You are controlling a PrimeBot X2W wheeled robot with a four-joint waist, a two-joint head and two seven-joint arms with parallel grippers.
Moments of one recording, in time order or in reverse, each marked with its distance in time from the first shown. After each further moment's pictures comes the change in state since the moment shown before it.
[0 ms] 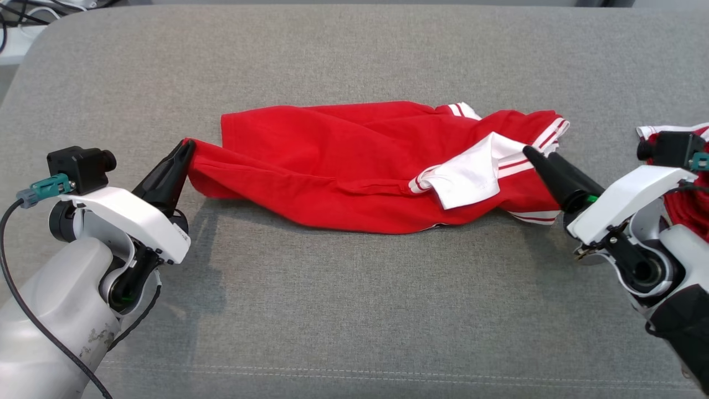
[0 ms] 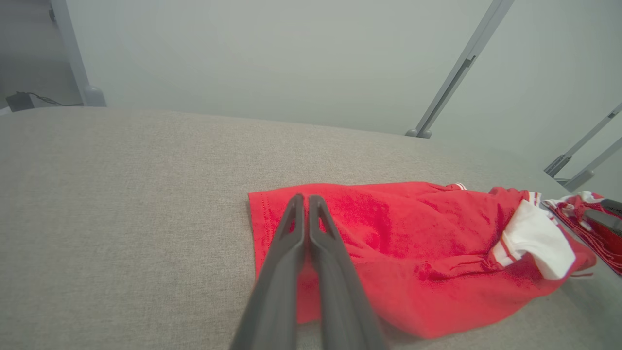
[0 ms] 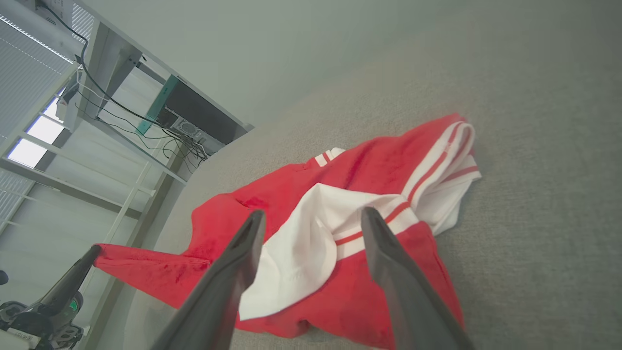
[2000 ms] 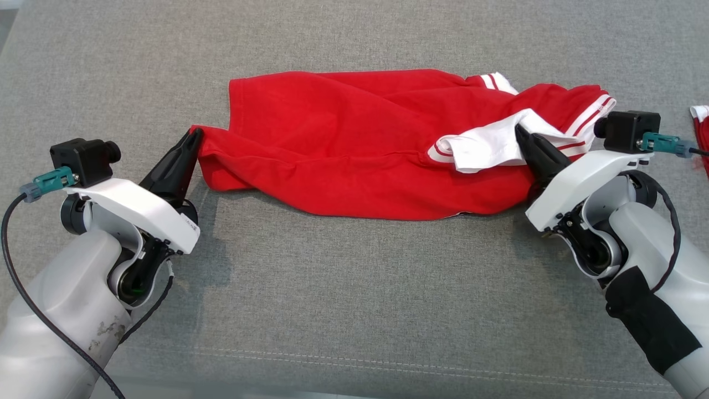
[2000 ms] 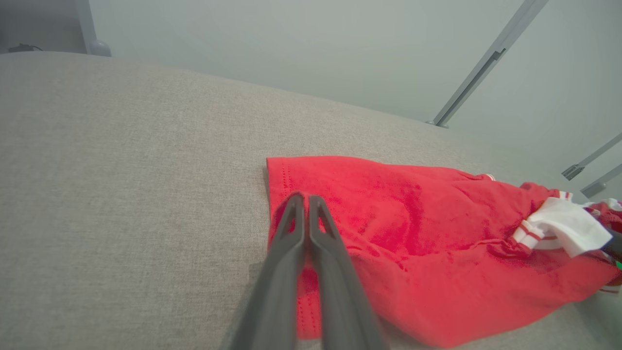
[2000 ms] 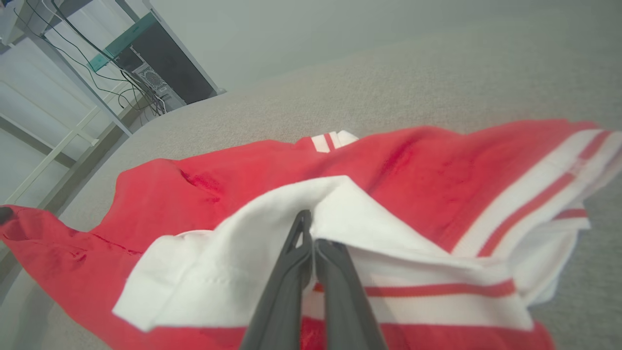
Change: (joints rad) left arm -0.001 -0.031 0.045 -0.016 -0.009 0.000 0.000; right arm -0.101 0.164 -0.022 0.200 -0.412 0.000 -0.115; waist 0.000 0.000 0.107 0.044
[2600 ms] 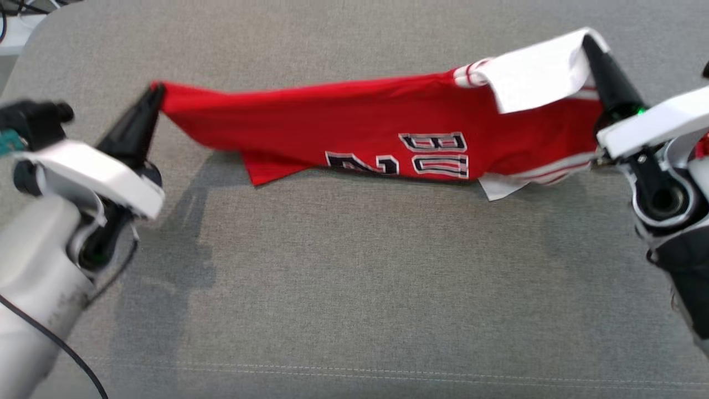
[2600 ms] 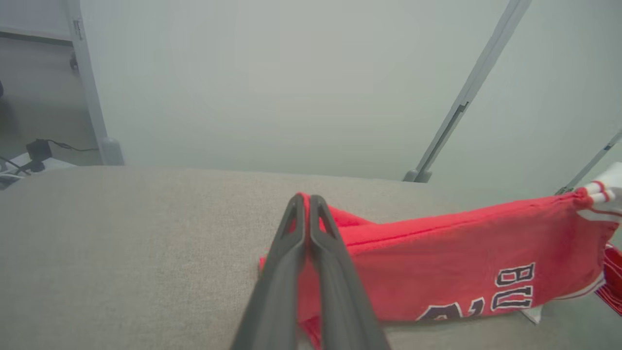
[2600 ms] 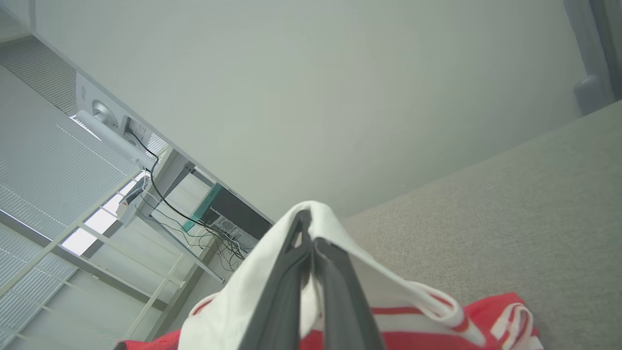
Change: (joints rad) left arm -0.057 0.061 0.054 -0.034 0.040 0.000 0.000; right arm 0.004 -0.042 -0.253 -0.209 0.278 0.000 0.014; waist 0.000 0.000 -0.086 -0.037
